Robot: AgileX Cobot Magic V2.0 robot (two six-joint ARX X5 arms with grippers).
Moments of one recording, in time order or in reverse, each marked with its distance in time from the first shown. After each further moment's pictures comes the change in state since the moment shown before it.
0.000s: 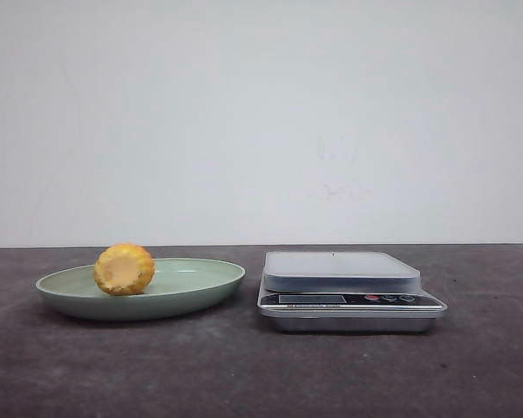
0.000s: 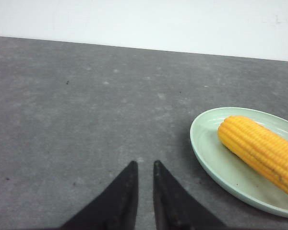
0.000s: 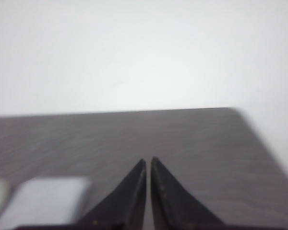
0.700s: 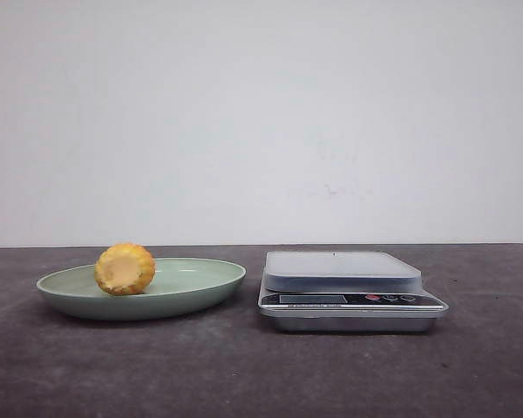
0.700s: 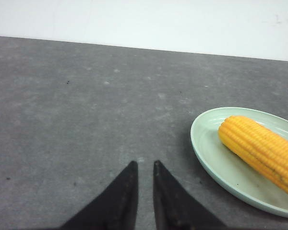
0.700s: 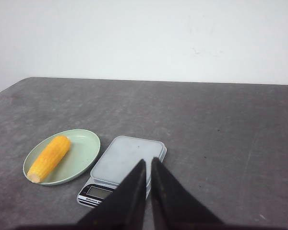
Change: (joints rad) left arm 0.000 0.000 0.000 0.000 0.000 0.000; right arm 0.419 0.097 0.204 -0.247 -0.040 0.110
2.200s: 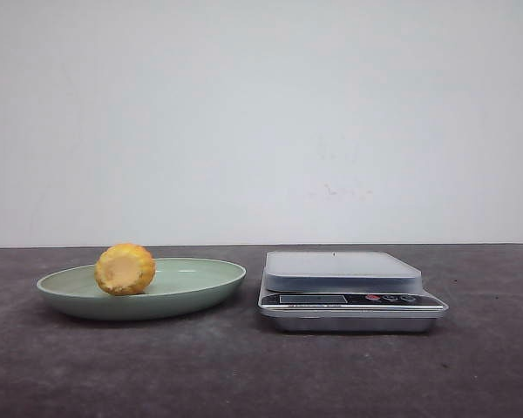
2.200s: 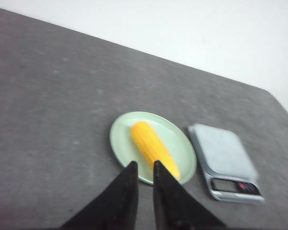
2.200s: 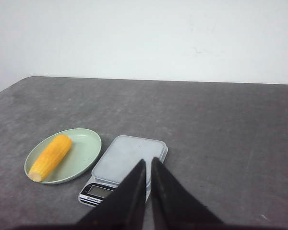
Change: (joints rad) left arm -0.276 0.143 0.822 -0.817 -0.122 -0.325; right arm 0.000 0.002 0.000 0.000 -0.006 0.000
